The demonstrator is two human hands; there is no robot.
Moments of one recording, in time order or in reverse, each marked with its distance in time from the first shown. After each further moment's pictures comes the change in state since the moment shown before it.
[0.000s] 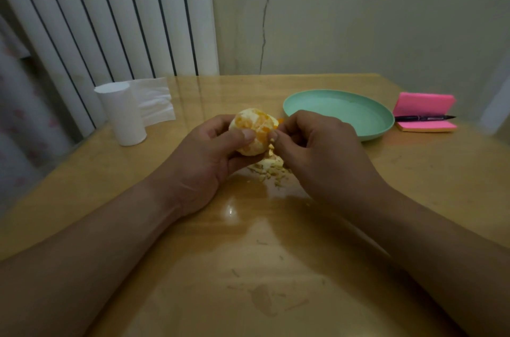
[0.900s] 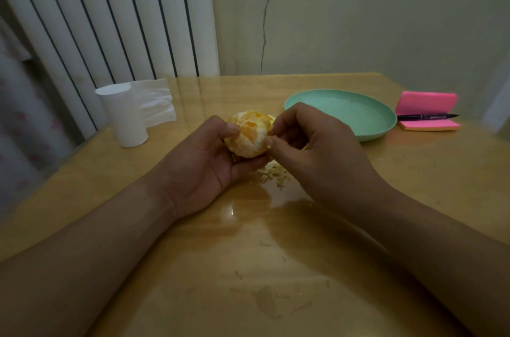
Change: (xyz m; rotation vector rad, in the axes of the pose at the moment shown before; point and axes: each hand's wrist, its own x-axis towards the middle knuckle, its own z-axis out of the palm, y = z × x) left_hand -0.002 0.005 -0.002 -0.280 -0.089 -0.175; right_hand 0.000 0.002 0.002 0.157 -0.031 -0.095
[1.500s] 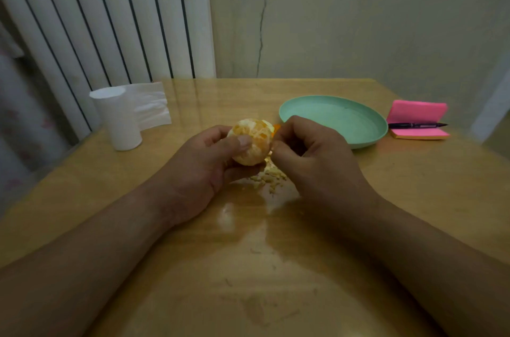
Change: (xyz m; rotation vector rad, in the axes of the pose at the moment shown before) left_hand 0.003 -0.003 0.001 0.310 0.104 0.089; right_hand 0.000 0.006 -0.004 0.069 -0.007 0.055
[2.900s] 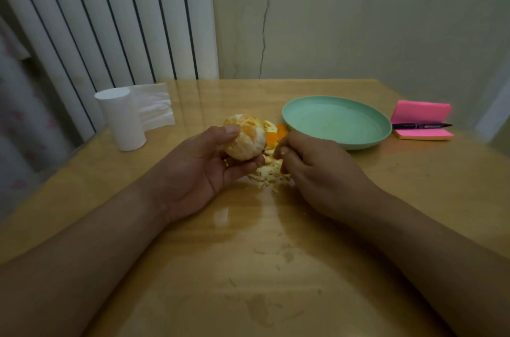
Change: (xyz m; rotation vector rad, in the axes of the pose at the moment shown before) left_hand -0.002 0.006 -0.006 -0.292 -0.008 -0.080; right_hand 0.006 0.012 -0.003 -0.390 -0.211 0.075
